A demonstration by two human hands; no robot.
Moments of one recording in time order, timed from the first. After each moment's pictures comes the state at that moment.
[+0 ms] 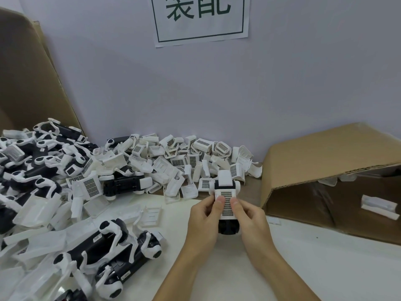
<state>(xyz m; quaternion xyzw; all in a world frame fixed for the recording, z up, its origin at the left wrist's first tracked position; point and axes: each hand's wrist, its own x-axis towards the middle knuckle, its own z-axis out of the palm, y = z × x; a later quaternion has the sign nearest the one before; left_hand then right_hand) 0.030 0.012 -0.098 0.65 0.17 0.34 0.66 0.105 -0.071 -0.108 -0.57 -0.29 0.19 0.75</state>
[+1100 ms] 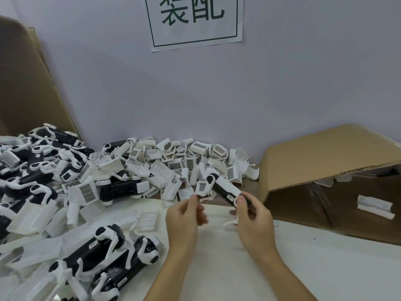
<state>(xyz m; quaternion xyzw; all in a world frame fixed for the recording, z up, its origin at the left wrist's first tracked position) 0.025 0.032 -0.096 0.60 0.30 0.44 0.60 0.120 -0.068 -0.119 -0.65 -0.24 0.03 0.72</state>
